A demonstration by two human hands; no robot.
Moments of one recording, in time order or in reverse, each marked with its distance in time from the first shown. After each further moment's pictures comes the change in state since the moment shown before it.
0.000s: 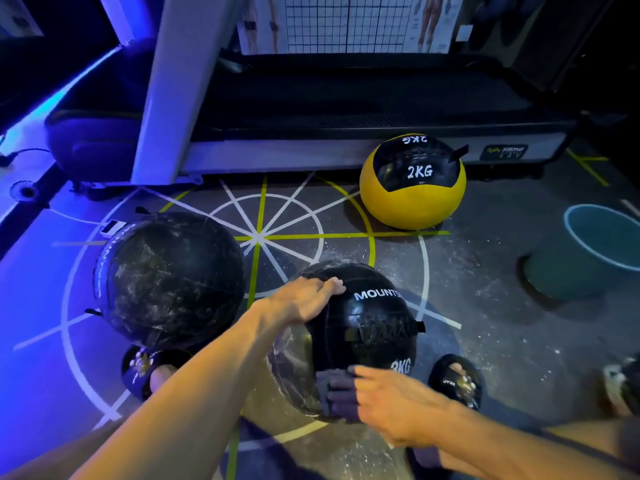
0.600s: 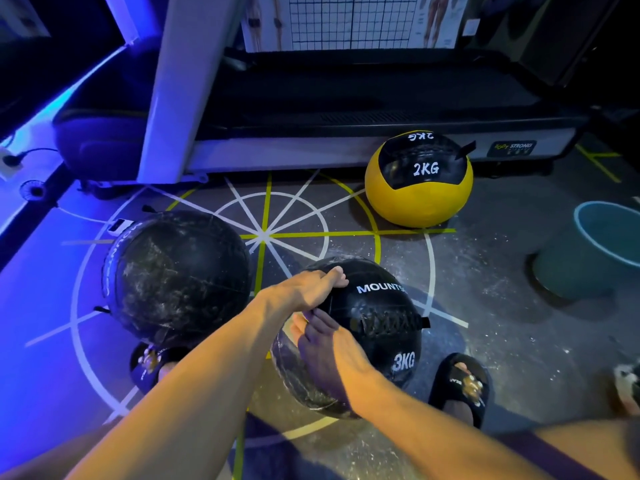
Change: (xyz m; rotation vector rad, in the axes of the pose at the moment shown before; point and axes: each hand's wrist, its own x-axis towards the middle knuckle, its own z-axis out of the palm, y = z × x) left_hand 0.013 -0.004 -0.011 -0.142 -0.052 -0.040; right_hand 0.106 0.000 -0.036 0.042 0.310 0.429
